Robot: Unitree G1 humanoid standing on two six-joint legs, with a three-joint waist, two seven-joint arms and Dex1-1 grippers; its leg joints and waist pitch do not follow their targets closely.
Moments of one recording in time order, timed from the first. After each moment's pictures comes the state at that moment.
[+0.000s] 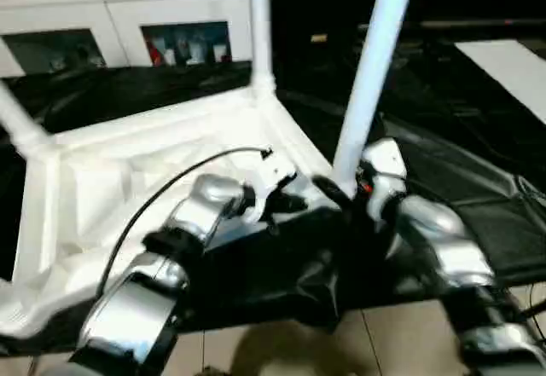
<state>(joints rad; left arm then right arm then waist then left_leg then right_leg) -0.76 0.17 -0.27 0.83 0.03 0.14 -1.06 -0.41 -0.34 0.09 0.40 0.17 0.13 0.69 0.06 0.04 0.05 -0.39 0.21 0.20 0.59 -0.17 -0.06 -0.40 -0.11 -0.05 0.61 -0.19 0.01</state>
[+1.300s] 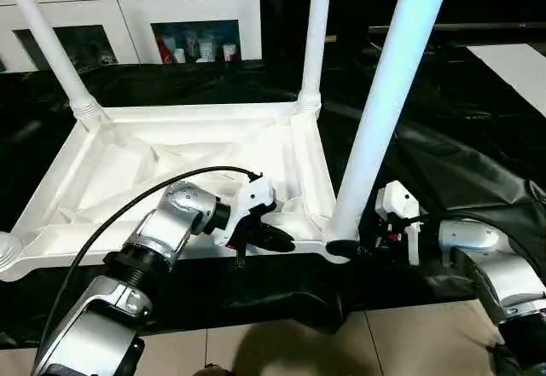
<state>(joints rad) -0.64 0.31 -0.33 0.59 -0.02 0.22 -1.35 -0.30 -0.53 0.18 0.21 0.24 0.23 1.09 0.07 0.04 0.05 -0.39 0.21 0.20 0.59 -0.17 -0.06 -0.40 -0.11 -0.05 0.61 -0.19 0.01</state>
